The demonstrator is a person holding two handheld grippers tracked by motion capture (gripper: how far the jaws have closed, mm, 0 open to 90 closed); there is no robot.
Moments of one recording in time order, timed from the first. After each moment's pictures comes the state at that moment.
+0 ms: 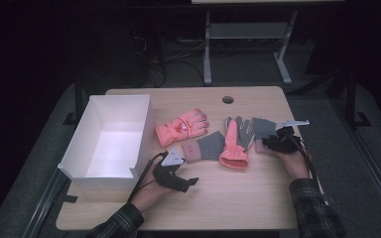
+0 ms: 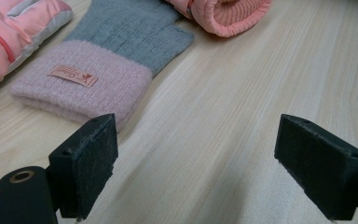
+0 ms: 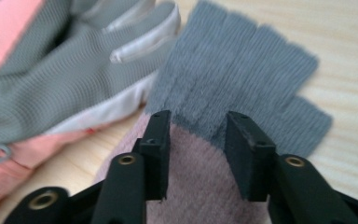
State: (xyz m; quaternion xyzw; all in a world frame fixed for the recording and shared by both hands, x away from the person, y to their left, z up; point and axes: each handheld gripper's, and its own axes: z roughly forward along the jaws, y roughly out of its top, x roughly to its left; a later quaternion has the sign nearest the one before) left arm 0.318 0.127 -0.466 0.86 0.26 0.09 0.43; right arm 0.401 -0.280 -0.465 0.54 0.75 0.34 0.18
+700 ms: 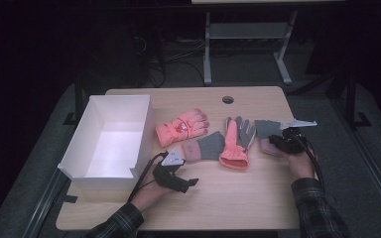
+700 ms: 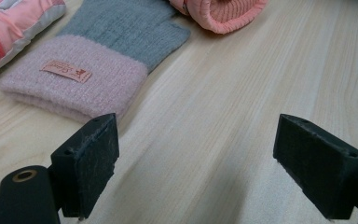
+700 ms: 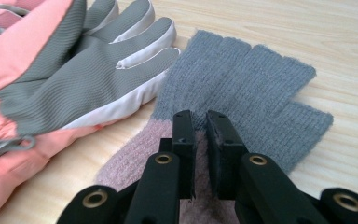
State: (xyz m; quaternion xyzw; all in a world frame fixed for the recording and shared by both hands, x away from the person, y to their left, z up) left arm 0.318 0.128 -0.468 0.86 0.26 0.08 0.43; right arm 0.388 -0.288 -0.449 0.53 0.75 0.35 0.20
